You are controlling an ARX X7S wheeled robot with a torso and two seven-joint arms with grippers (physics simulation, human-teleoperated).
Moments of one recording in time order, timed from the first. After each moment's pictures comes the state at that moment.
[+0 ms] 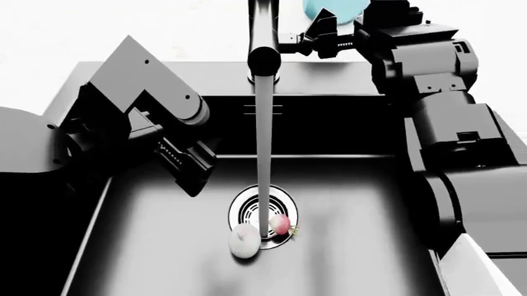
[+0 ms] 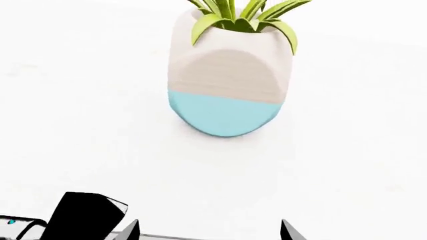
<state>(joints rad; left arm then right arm) -1.53 -0.86 0.90 0.40 -1.57 -1.10 -0.42 1.68 0.03 -0.14 1.31 0.00 0.49 -0.07</state>
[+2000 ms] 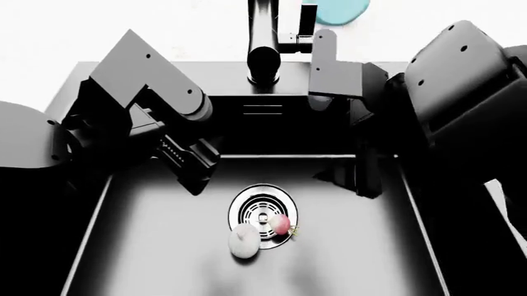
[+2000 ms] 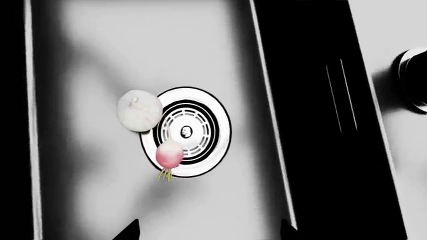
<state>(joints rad) -1.56 -0.85 0.91 0.39 -1.62 -1.10 -0.45 1.56 0.55 -1.02 -0.10 0.08 1.13 -1.35</state>
